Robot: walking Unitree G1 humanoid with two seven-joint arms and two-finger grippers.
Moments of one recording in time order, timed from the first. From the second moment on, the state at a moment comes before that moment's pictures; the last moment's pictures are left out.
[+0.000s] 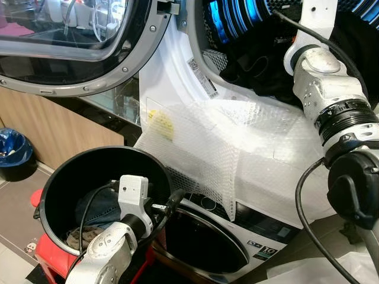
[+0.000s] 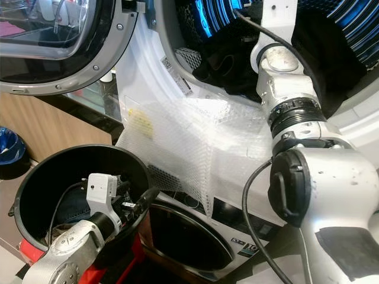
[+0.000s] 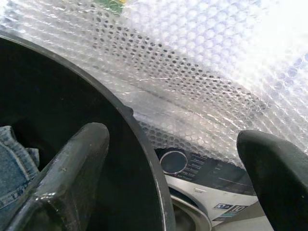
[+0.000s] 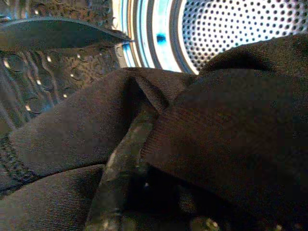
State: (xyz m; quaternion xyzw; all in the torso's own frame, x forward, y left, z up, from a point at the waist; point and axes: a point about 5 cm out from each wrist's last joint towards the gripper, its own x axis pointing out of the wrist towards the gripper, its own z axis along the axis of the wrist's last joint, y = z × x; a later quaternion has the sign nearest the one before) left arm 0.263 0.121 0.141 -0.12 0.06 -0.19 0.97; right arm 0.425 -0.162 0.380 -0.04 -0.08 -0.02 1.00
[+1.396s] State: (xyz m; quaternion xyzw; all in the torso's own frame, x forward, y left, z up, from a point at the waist) left arm 0.291 0.139 0.144 -0.09 0.02 -0.14 0.99; right arm 0.417 -0.188 0.394 0.04 -0.08 0.04 0.99
